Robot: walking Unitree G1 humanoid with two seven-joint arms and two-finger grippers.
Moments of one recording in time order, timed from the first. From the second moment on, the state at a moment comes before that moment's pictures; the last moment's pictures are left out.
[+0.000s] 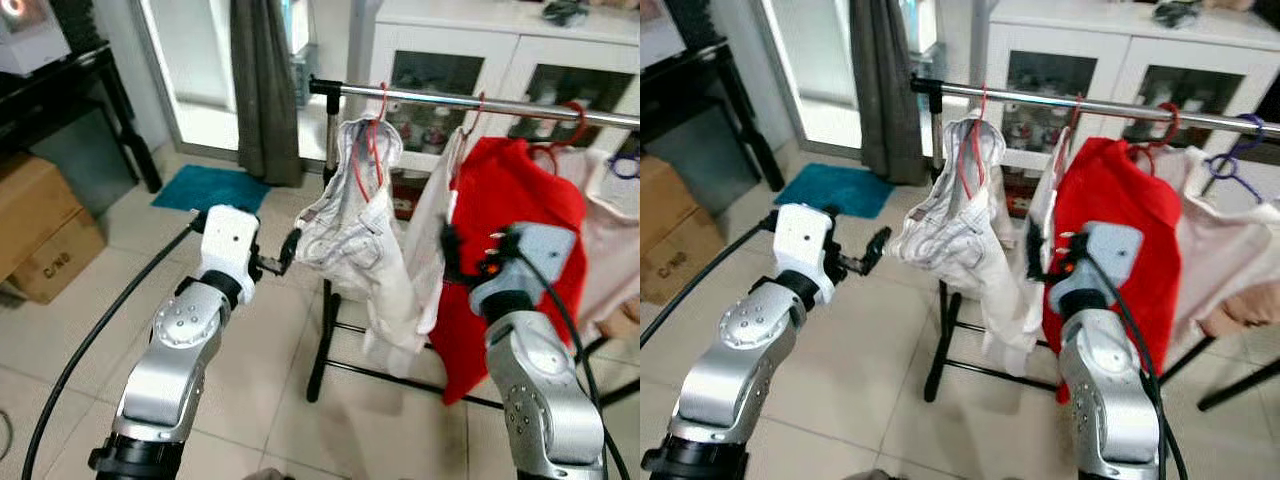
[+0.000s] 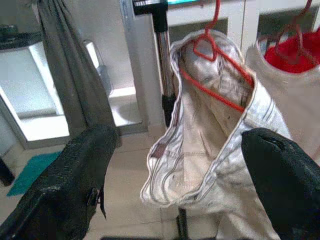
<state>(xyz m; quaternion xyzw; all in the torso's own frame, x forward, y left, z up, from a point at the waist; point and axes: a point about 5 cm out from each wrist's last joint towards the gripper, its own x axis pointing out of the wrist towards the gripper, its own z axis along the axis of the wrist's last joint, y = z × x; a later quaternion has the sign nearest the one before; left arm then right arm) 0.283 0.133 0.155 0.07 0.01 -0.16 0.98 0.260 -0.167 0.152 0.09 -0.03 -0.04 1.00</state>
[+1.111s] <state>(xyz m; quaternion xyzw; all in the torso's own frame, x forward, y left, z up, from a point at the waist) 0.292 0.123 0.158 0.06 0.00 -0.18 0.98 0.272 -0.166 0.157 0.05 -0.03 0.00 1.00</state>
